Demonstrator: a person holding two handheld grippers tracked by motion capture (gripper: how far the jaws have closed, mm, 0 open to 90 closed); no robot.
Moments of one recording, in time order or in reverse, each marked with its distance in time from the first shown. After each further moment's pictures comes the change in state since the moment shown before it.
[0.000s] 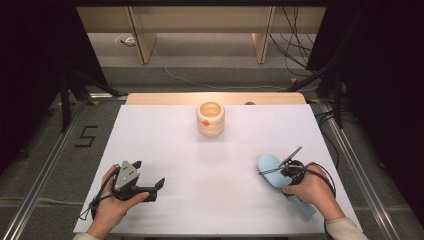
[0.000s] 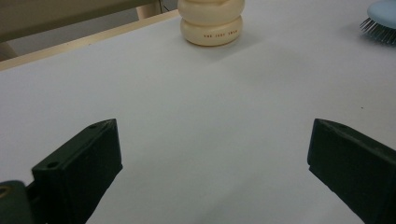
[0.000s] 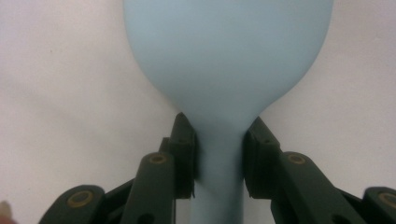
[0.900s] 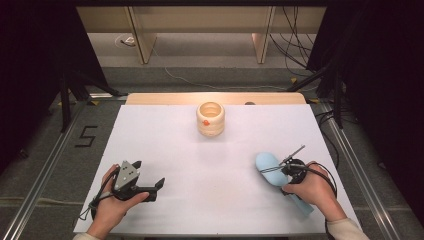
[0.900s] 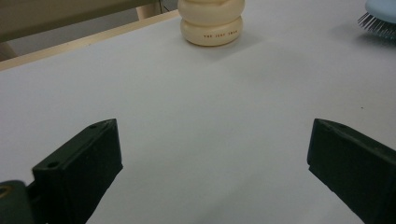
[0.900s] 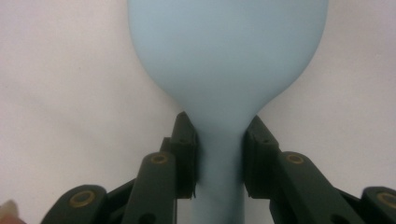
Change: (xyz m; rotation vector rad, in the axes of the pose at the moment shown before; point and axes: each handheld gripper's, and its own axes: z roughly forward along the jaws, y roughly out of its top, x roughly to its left) left arm 0.000 0.000 0.000 -0.001 0.000 0.001; right arm 0.001 -0.001 -0.008 -0.071 0.042 0.010
